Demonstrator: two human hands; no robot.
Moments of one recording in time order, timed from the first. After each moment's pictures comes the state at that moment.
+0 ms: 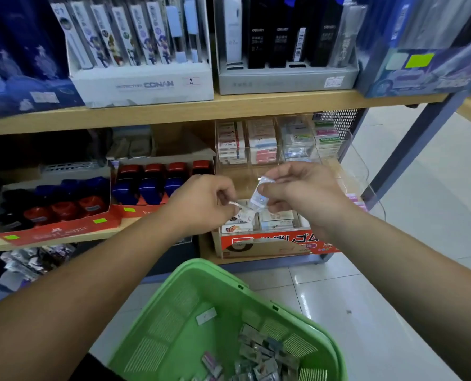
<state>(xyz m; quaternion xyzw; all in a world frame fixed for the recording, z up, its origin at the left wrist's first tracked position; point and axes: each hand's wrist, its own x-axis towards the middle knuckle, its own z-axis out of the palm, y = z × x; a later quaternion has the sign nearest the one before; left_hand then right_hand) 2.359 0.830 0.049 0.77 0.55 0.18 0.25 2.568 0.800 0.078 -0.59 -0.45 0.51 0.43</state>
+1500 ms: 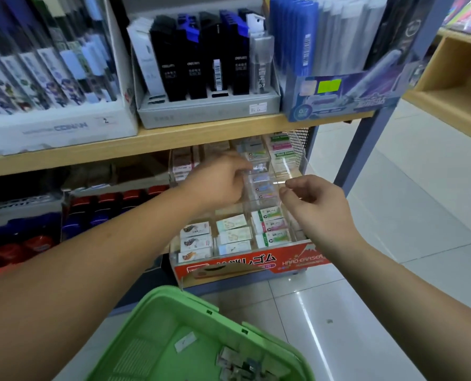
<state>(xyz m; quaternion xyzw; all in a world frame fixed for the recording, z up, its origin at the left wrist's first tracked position) 2.476 0.898 0.078 0.85 0.49 0.14 0.16 2.662 0.798 0.056 -0.66 -0.48 0.33 0.47</state>
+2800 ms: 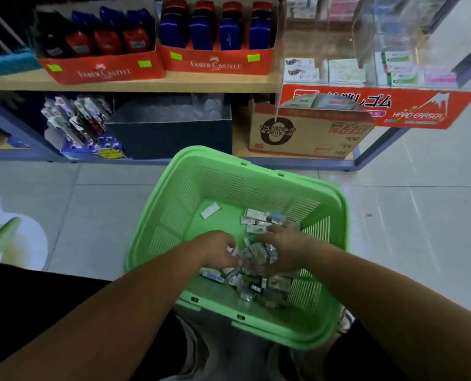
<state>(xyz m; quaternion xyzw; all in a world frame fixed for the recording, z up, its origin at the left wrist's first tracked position) 2.300 0.599 -0.201 0.66 0.58 -0.20 0.44 2.521 0.617 -0.183 -0.45 -0.80 0.30 -0.27</state>
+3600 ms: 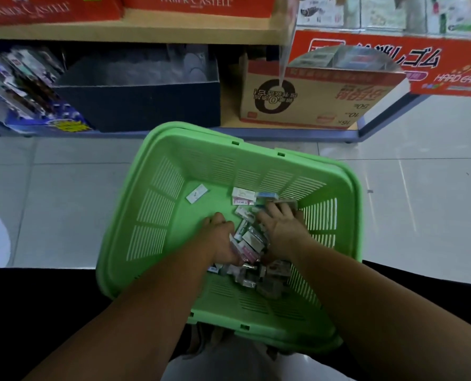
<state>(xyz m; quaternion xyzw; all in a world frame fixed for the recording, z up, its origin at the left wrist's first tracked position) 2.320 0.598 -0.274 0.65 0.60 -0.18 0.44 2.511 0.618 -0.253 -0.54 -0.76 0.23 -0.28</state>
